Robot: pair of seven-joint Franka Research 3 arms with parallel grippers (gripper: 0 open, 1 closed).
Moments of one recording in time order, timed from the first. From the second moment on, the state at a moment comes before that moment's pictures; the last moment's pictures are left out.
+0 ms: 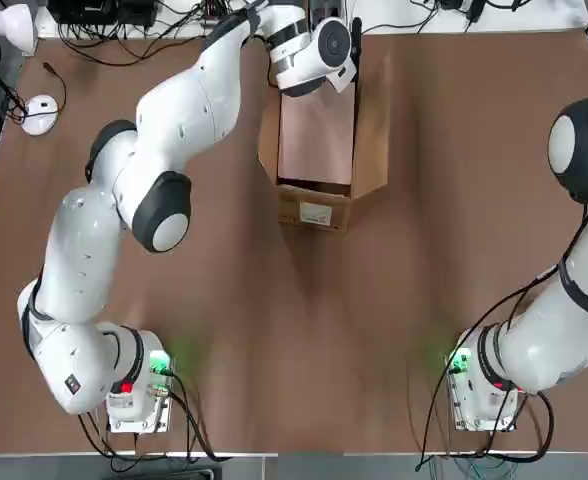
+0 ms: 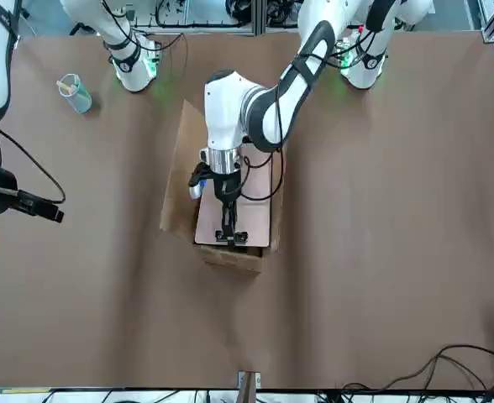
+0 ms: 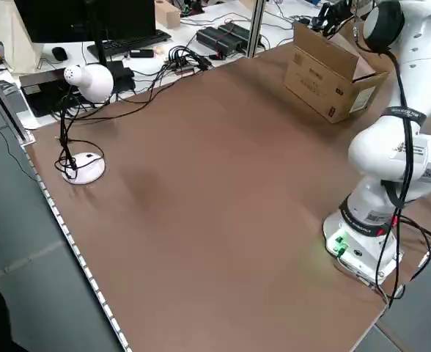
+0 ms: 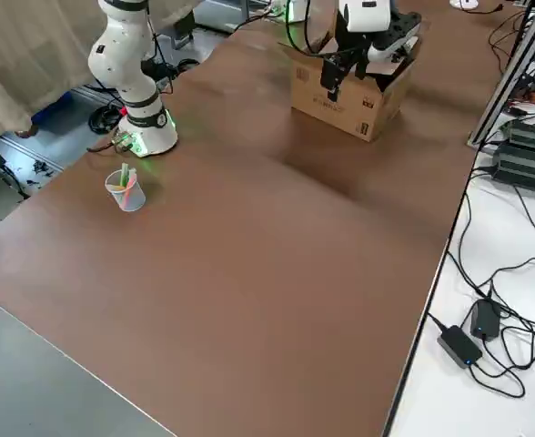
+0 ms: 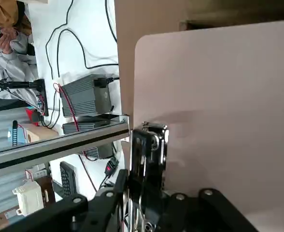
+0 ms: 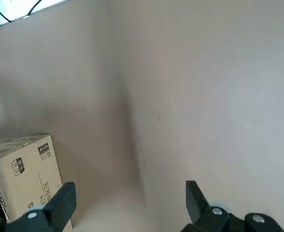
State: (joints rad) left arm -0.82 0.80 -0.03 -1.11 0.79 2.30 0.35; right arm 0.36 0.37 -0.49 -1.25 0.27 1.54 0.17
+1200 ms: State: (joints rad) left arm -0.83 0.82 -0.03 -1.15 0.82 2.31 0.24; right arm 0.35 0.37 -0.50 -1.25 0.27 1.54 0.17
